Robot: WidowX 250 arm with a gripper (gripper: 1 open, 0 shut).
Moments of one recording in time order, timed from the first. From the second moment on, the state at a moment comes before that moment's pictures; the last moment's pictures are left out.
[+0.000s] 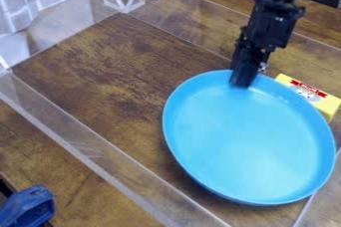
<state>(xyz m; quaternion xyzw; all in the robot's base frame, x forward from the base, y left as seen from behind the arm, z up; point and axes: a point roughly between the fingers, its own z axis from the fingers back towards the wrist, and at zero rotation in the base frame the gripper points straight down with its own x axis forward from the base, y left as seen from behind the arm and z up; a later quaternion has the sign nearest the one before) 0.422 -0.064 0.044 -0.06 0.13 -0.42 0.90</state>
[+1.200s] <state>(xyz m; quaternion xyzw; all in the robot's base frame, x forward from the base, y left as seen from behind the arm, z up) 0.422 -0.068 0.078 -0.09 0.17 -0.27 0.94</state>
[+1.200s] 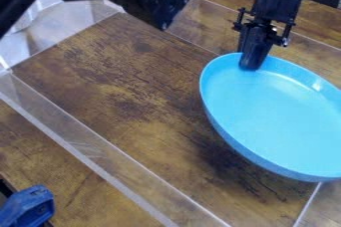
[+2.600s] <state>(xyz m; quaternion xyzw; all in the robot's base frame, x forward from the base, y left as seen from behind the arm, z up) 0.366 -0.050 0.126 -0.06 0.20 -0.25 0.94</state>
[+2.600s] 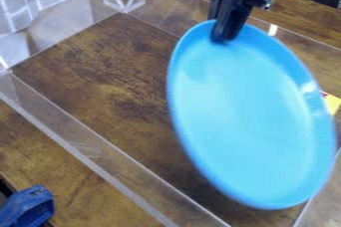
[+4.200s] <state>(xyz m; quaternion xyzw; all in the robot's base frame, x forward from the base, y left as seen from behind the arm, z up) 0.375 -0.080 0.100 -0.03 0.20 -0.45 0.87</state>
